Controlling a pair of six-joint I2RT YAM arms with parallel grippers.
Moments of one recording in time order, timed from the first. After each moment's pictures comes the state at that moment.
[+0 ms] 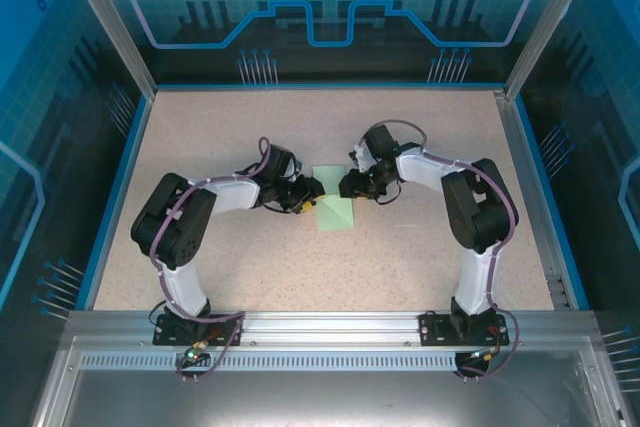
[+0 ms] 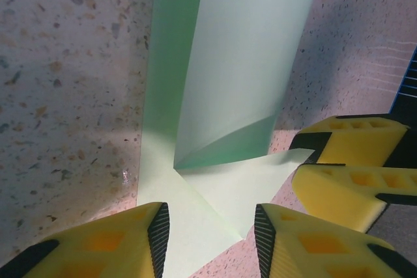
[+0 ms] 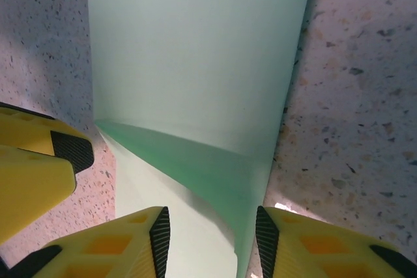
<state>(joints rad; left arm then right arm) -0.42 1.82 0.94 -0.04 0.53 -0.99 0.42 1.95 1.26 -0.52 -0.49 0.33</state>
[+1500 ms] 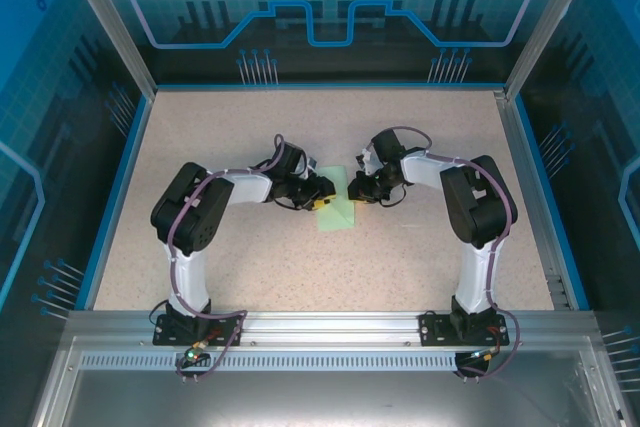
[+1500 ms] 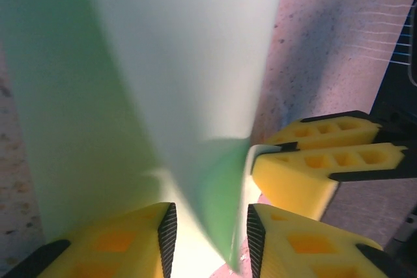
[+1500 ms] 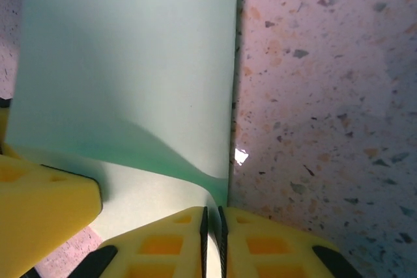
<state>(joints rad) -0.44 1.97 1.05 0.00 0.63 -0.95 0.37 1.98 1.21 -0.46 -0.57 0.39</state>
